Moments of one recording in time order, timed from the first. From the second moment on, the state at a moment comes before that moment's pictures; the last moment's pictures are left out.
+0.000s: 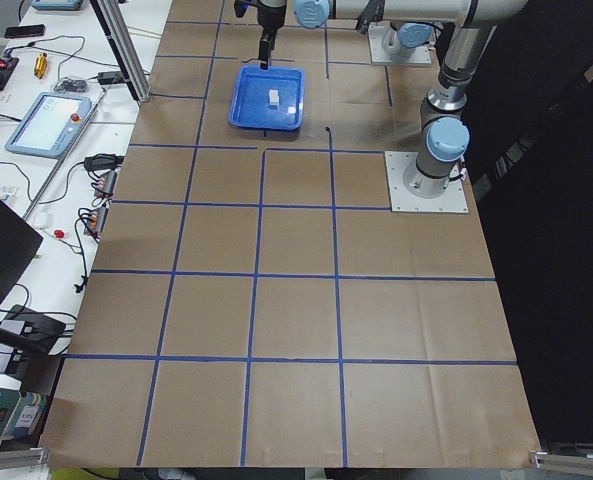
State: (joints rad) left arm -1.70 -1.64 -1.59 -1.36 1.57 0.04; right arm 1.57 -1.39 1.44 -1.67 -1.57 0.02
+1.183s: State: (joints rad) left arm -1.70 -1.64 -1.59 -1.36 1.57 0.04; right arm 1.56 -1.47 1.50 -1.62 -1.58 0.04
